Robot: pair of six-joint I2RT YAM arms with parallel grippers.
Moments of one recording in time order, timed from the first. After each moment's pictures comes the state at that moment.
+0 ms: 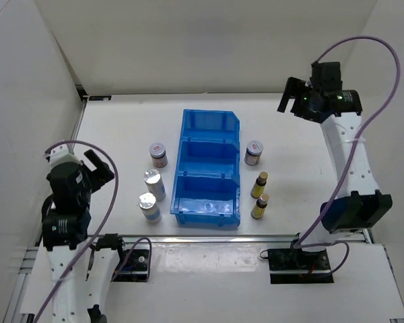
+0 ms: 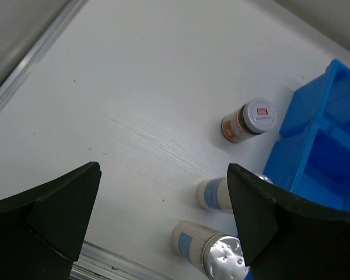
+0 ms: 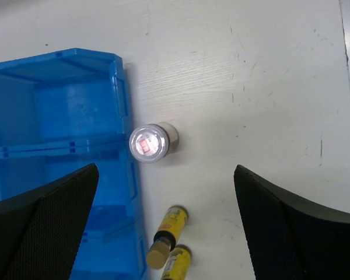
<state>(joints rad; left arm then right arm) 0.06 0.54 1.03 -0.90 -0.24 -0.39 0.08 1.55 1.83 -1.04 0.00 0.32</state>
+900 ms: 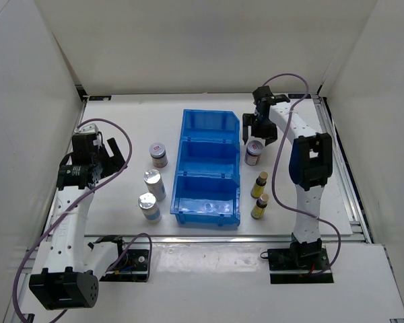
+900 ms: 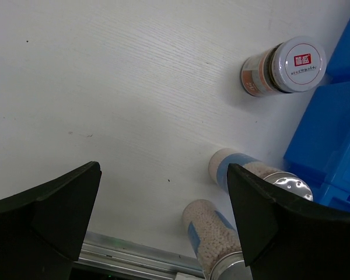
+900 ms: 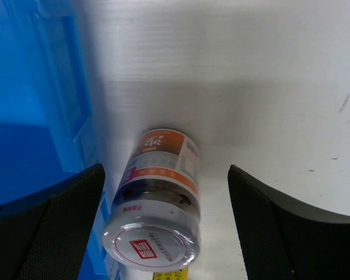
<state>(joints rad) 0.04 0.96 1.04 -0.86 -0.10 -0.31 0.27 2.14 1.88 -0.99 0.00 0.24</state>
